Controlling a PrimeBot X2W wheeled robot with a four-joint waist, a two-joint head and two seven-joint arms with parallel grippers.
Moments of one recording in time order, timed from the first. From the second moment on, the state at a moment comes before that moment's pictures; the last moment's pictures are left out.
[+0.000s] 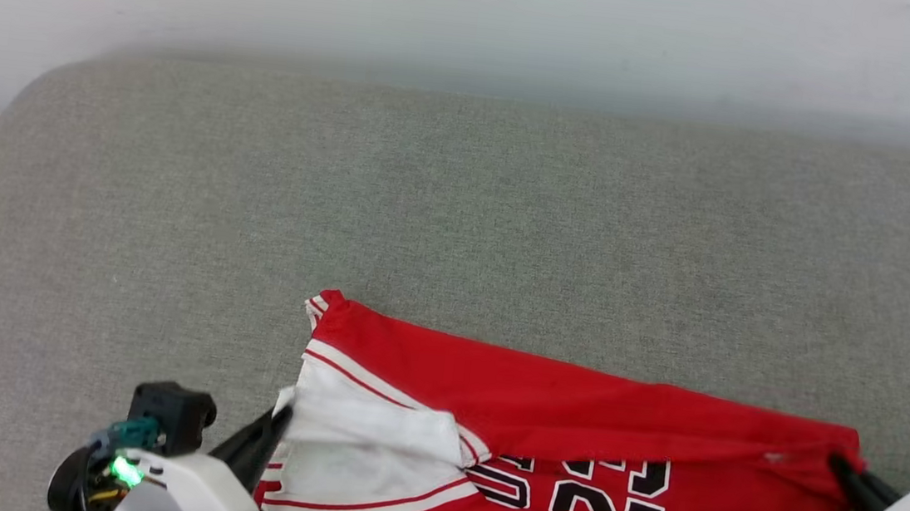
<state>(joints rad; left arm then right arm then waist) -0.13 0.65 -0.64 -0.10 -0.81 0.23 0.07 -0.11 -0.49 0.14 0.34 0.67 0.13 0.22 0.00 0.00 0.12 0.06</state>
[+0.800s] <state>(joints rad) -0.13 0.61 -0.73 0.12 -0.79 0.15 0.07 -0.05 -0.69 0.37 0.26 0.65 0.13 0.27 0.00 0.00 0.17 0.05</state>
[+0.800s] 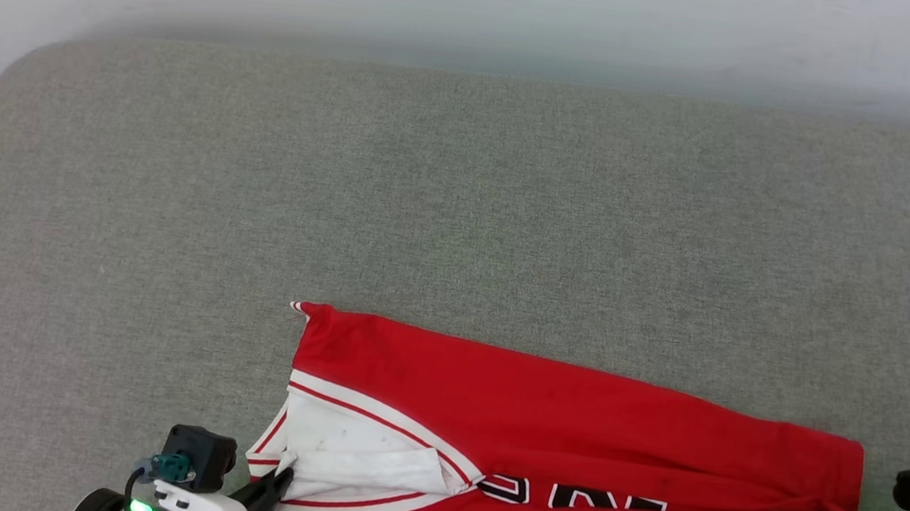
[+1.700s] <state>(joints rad) -0.13 0.57 -0.58 0.04 -0.64 0.30 -0.26 -0.02 -0.51 -0.02 0.15 0.74 0.13 0.63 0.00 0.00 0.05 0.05</state>
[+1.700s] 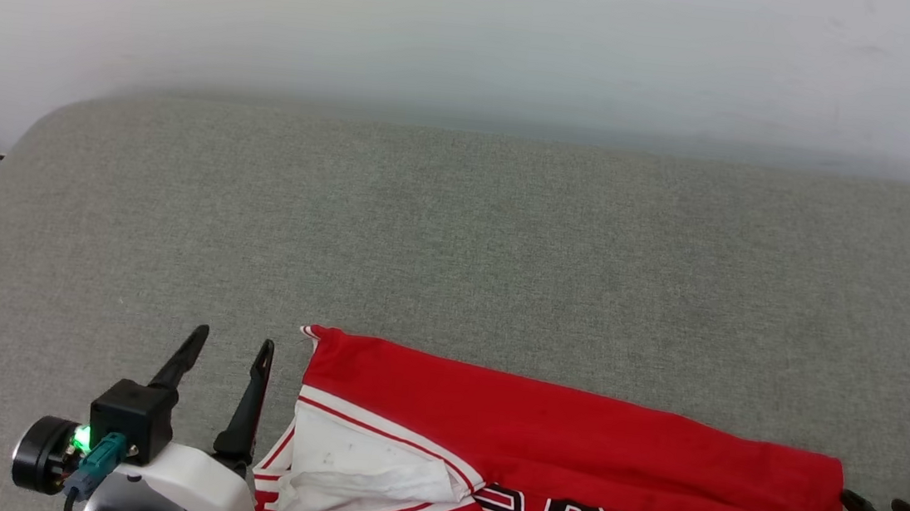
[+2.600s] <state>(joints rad) -0.05 0.33 -0.24 0.00 -0.25 0.12 -0.26 -0.03 -0.11 -0.26 0.19 0.45 0.13 0.81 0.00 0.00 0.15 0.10</state>
